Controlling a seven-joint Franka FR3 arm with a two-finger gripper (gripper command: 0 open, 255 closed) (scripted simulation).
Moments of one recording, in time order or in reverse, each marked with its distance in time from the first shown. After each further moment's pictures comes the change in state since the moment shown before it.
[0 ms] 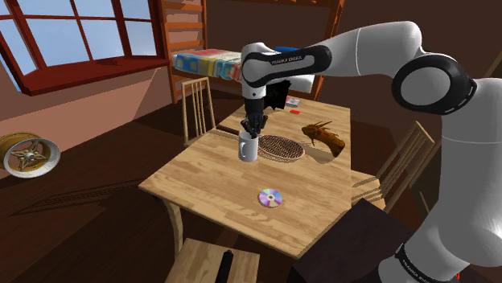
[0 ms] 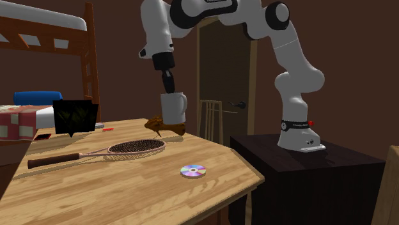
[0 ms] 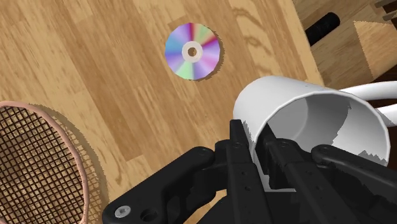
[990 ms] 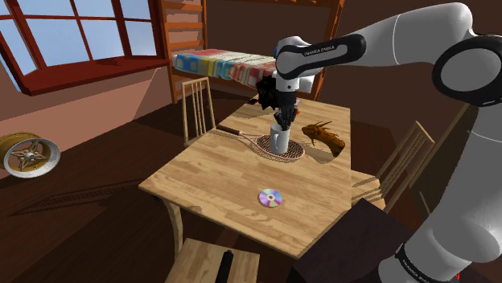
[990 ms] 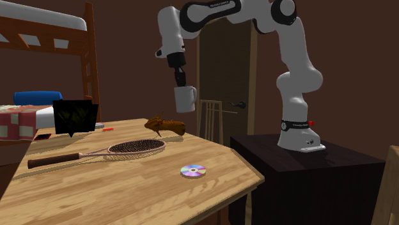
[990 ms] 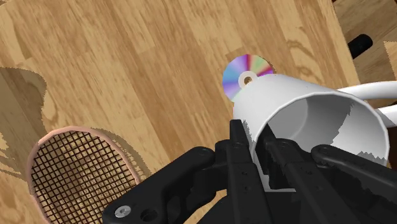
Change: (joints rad) arm -0.131 -0.224 -0.068 -0.257 0.003 0.029 -0.192
